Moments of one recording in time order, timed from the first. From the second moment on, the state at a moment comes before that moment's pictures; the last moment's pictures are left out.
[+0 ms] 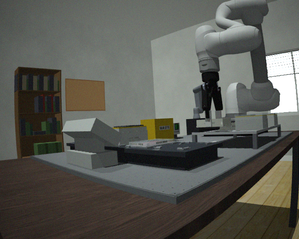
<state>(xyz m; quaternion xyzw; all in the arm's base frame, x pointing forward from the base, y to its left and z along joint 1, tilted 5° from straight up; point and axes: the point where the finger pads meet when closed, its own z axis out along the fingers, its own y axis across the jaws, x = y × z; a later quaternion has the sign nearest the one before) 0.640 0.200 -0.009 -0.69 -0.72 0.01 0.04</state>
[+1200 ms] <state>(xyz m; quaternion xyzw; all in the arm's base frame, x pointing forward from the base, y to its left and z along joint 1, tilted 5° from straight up) 0.639 0.201 -0.023 -0.69 -0.72 0.01 0.04</state>
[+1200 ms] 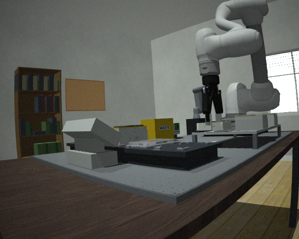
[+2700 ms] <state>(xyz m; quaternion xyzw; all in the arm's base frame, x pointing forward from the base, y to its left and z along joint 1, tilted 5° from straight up) 0.638 0.201 -0.033 -0.69 -0.72 0.01 0.04</state>
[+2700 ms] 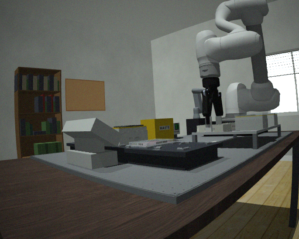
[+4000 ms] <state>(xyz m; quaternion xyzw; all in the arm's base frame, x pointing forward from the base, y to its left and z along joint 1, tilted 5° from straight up) 0.638 0.201 -0.034 -0.69 -0.72 0.01 0.04</state>
